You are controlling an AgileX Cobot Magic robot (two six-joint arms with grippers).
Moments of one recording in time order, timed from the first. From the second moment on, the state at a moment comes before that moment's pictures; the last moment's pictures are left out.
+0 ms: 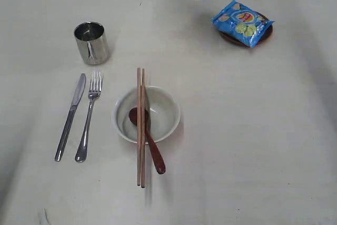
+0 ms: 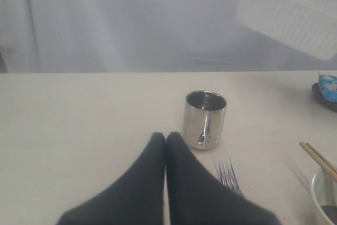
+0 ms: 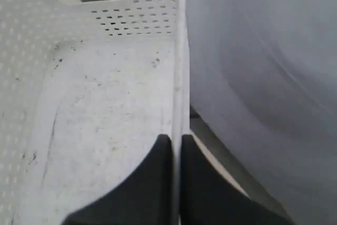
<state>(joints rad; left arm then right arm) -0.16 0.00 0.00 -0.03 0.22 -0.04 0.15 2.35 -2.46 0.57 0.98 -0.89</state>
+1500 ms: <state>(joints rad) -0.16 0.00 0.00 -0.03 0.22 -0.04 0.07 2.48 -2.14 0.49 0.86 -0.65</state>
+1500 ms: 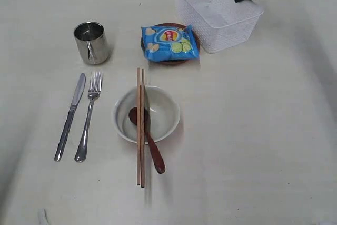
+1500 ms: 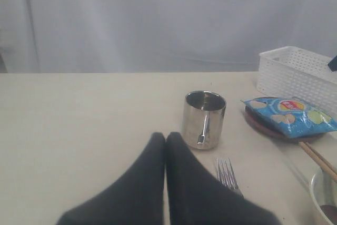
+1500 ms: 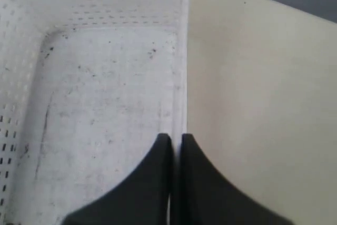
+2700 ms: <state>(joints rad) -0.16 0.00 0.00 -0.03 0.22 -0.04 -0.04 2.24 -1.83 0.17 1.07 -0.13</state>
